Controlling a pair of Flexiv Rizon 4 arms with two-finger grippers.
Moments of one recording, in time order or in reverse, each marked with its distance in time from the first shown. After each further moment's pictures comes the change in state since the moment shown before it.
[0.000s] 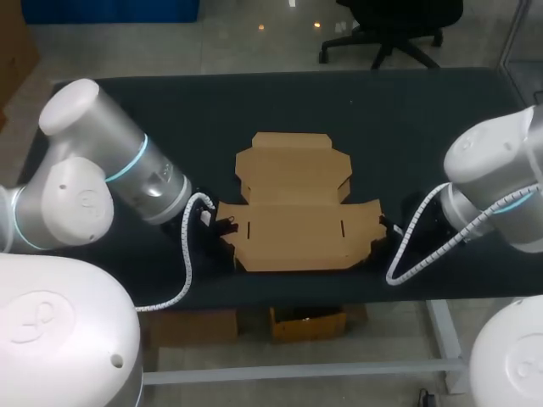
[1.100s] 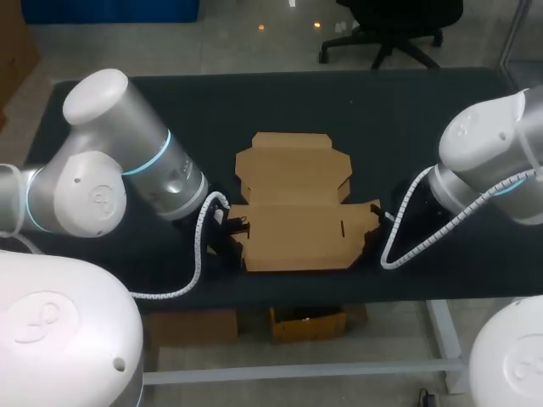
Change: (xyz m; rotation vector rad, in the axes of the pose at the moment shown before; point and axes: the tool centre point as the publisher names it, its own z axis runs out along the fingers) left arm 0.012 -0.002 0.001 0.004 -0.081 0.042; right arm 0.013 0.007 -0.001 0.103 -0.054 -0.010
